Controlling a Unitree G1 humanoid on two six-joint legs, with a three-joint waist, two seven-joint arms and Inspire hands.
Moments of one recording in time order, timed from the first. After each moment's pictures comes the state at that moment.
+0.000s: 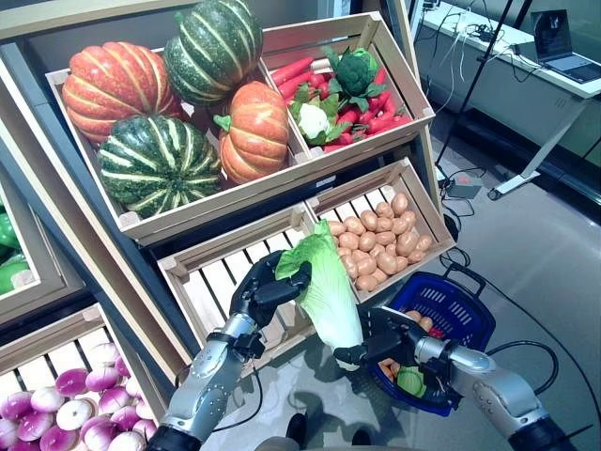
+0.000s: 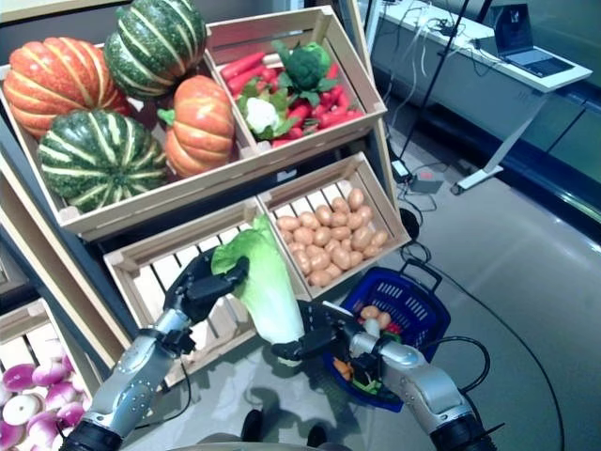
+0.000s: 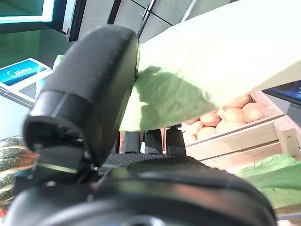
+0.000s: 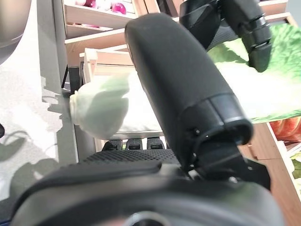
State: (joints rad) left arm 0.04 0.42 -0.28 0.05 -0.79 -0.11 -0.08; right arm 0.01 -0.54 0.34 -0.04 0.60 0.44 0.35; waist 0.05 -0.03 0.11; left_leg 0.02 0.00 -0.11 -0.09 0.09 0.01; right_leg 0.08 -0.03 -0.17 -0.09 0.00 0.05
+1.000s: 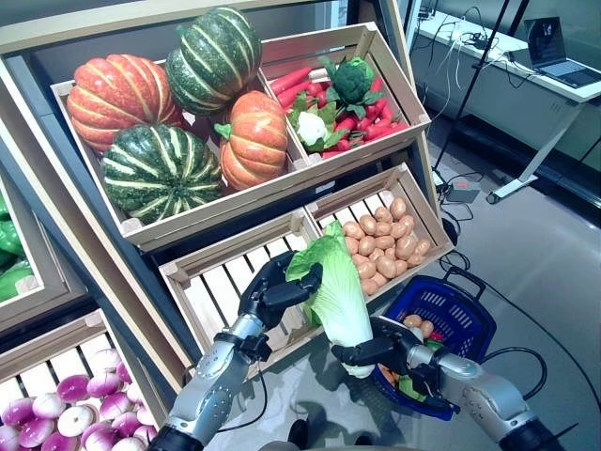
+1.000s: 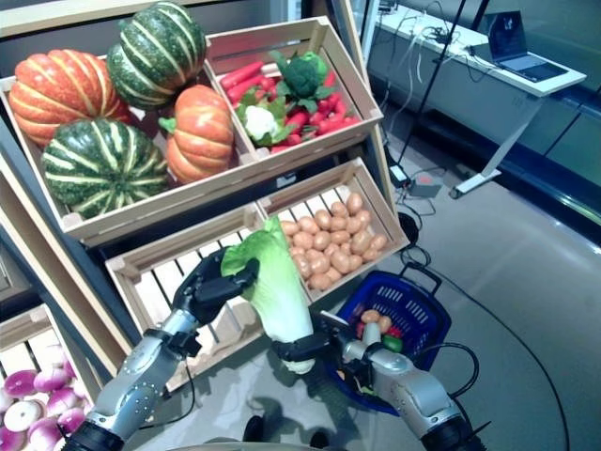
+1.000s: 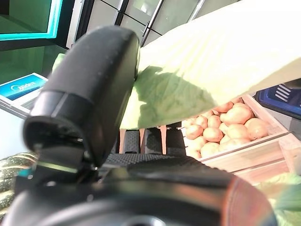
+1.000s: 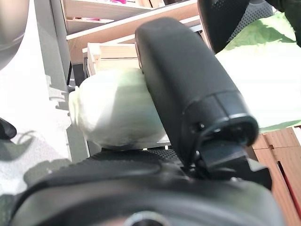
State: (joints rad) left arm 0.04 0.43 -0.33 0.01 -0.80 -0.11 -0.08; right arm 0.00 -0.52 0.40 -0.01 0.64 0.45 0.24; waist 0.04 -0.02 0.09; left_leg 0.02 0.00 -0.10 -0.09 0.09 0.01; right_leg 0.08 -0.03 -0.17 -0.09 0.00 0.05
